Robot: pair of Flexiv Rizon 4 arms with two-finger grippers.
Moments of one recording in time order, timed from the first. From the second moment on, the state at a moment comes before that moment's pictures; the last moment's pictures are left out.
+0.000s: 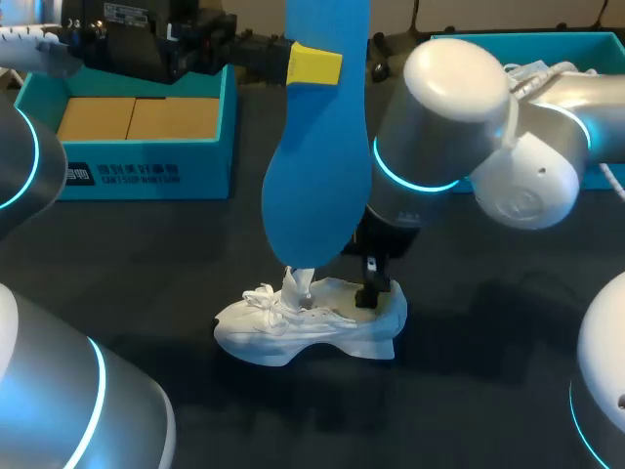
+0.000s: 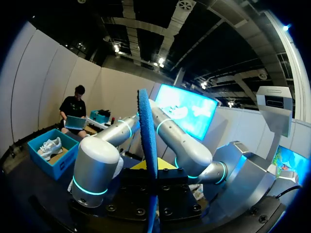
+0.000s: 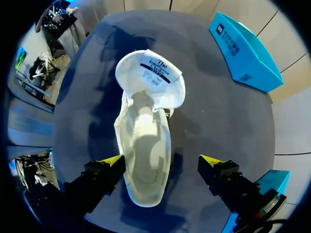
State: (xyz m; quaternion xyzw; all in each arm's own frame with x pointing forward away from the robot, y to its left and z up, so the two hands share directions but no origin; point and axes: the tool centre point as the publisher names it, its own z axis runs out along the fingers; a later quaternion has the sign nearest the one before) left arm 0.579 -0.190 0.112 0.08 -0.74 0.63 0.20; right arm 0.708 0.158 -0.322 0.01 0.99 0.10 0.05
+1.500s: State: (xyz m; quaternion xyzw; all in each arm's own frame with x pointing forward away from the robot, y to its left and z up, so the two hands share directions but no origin) left arm 0.579 -0.190 0.112 0.08 -0.74 0.63 0.20; right arm 0.712 0.181 -0.383 0.01 1.00 0.07 -0.01
